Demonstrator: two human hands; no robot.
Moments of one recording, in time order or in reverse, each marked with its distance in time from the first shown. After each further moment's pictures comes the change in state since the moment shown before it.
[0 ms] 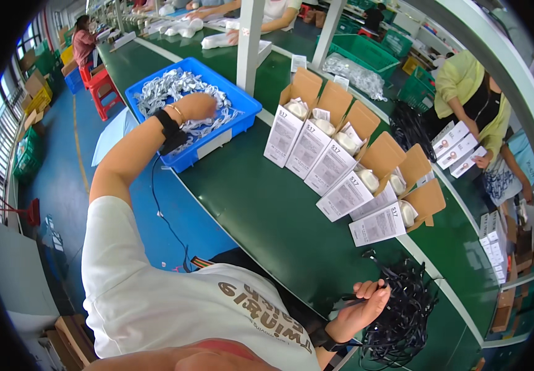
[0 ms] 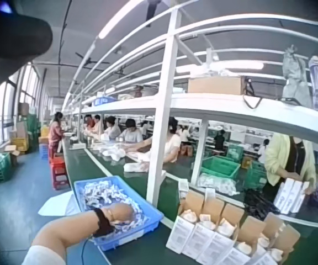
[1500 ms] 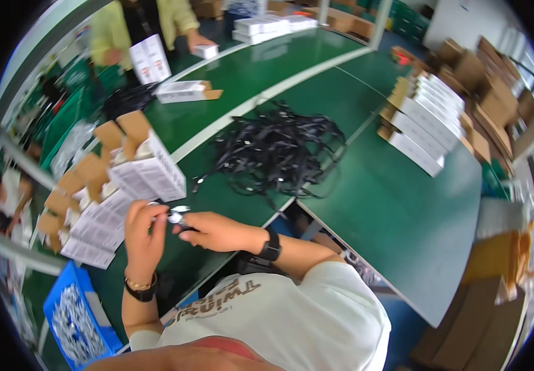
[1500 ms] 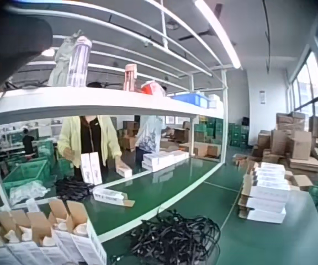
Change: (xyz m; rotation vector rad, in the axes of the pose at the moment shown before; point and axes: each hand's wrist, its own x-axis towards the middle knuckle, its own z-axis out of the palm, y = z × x) left_hand -0.090 0.343 -0.045 -0.995 0.337 1.257; right_hand -0.008 -0.008 0.030 -0.778 -0.237 0.110
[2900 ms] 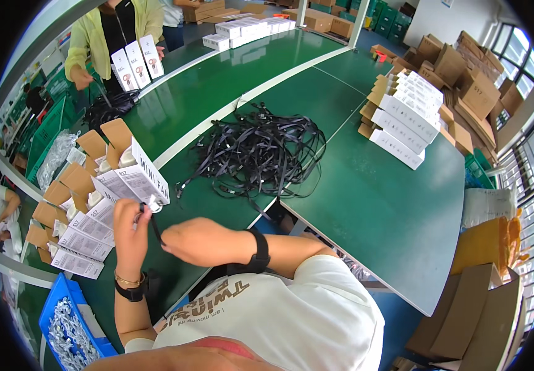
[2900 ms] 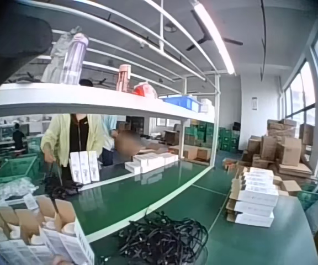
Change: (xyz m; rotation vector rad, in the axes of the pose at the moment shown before) left_hand 0.005 -0.033 0.009 0.155 0.023 -0.037; right_hand -0.006 -0.031 -0.007 -0.604 -0.067 -0.266
